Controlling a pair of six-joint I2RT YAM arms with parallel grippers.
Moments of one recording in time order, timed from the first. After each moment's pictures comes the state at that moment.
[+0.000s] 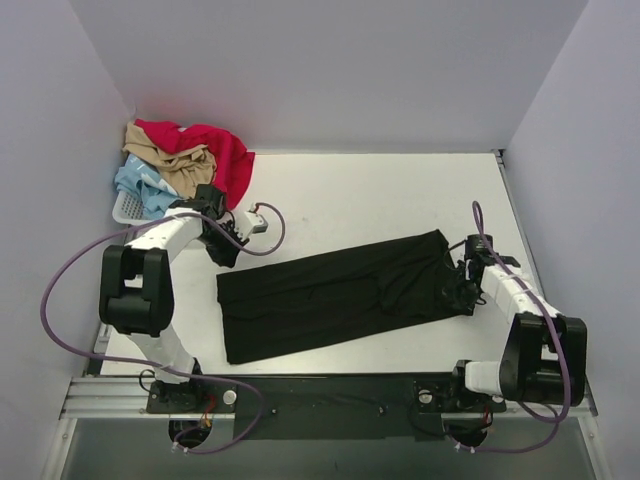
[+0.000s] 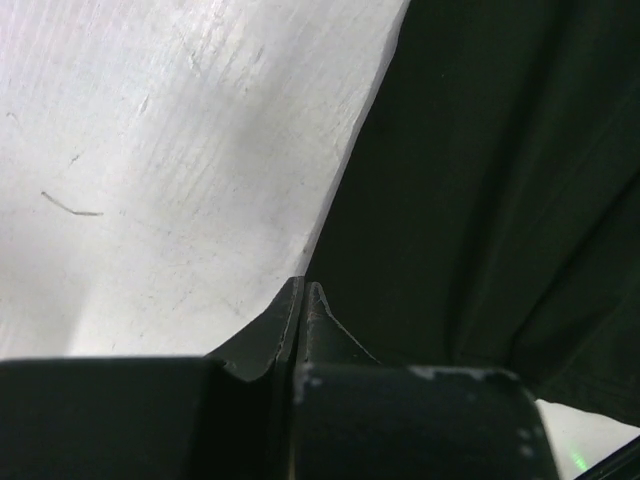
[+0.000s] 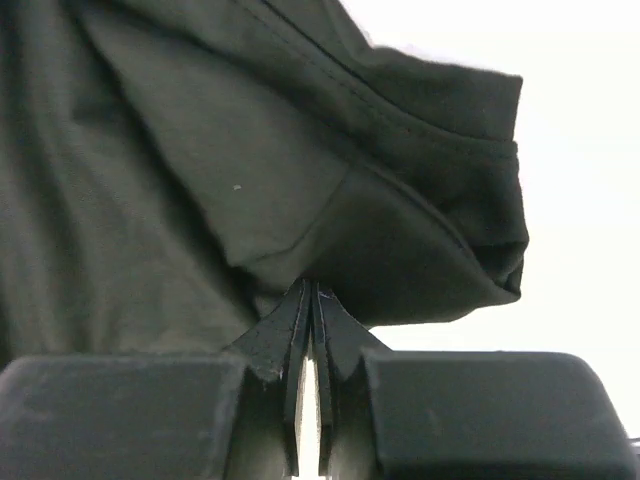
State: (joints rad) left arm -0.12 1.75 1.21 -0.82 0.32 0.83; right arm -0.09 1.29 0.65 -0.61 0.02 0.51
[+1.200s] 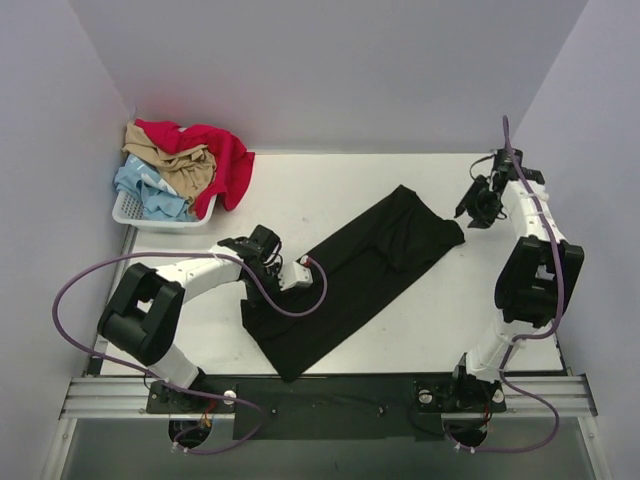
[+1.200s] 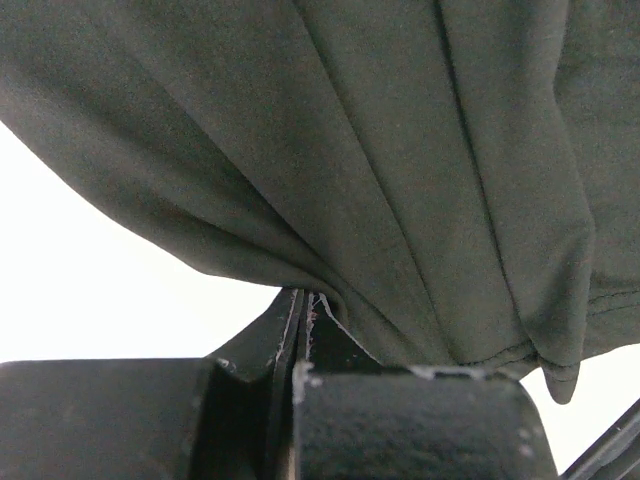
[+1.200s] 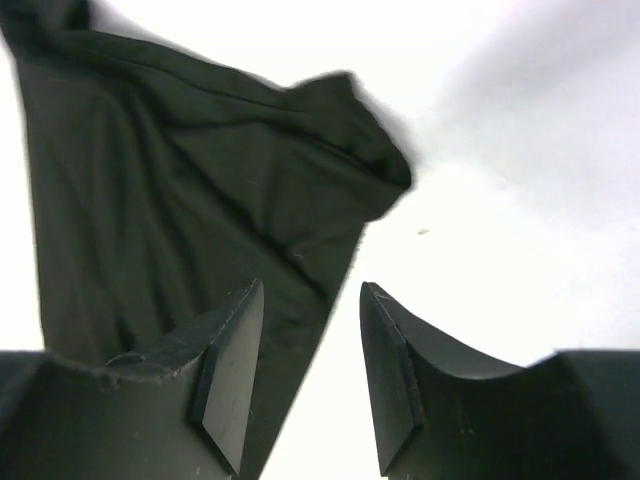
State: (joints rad) left arm -0.54 1.61 0.91 -0.65 0.24 0.76; right arm -0.18 1.86 1.55 -0.80 -0.08 0.41
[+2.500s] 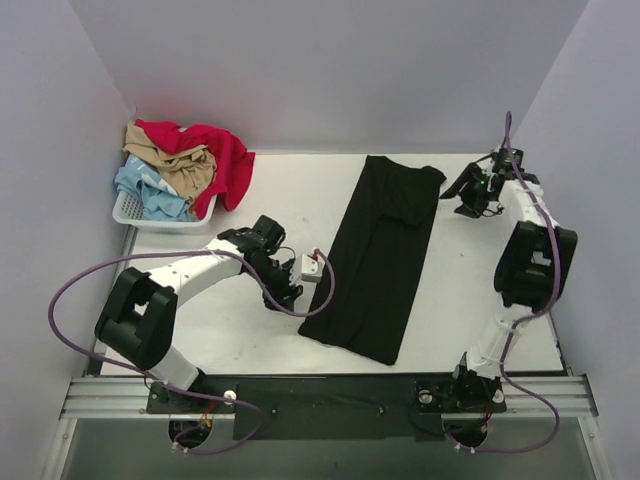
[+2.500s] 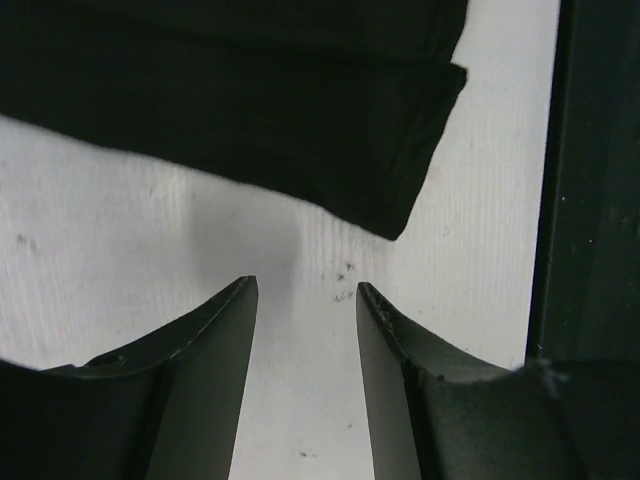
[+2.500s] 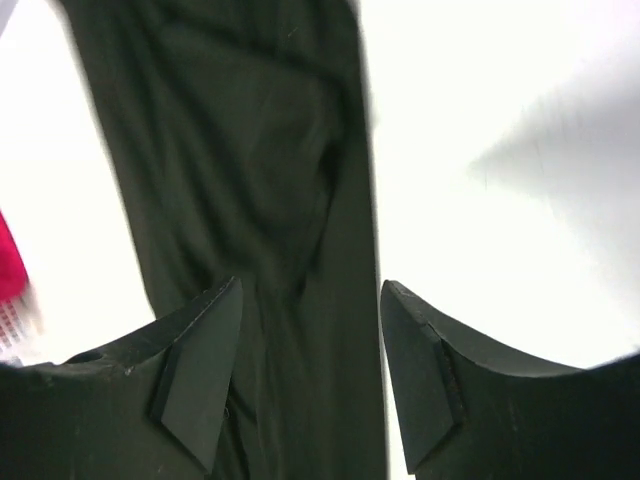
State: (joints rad) left arm -0.54 1.58 1.01 -0.75 0.66 0.82; right arm -0.22 2.10 1.64 -0.54 -0.36 0.50
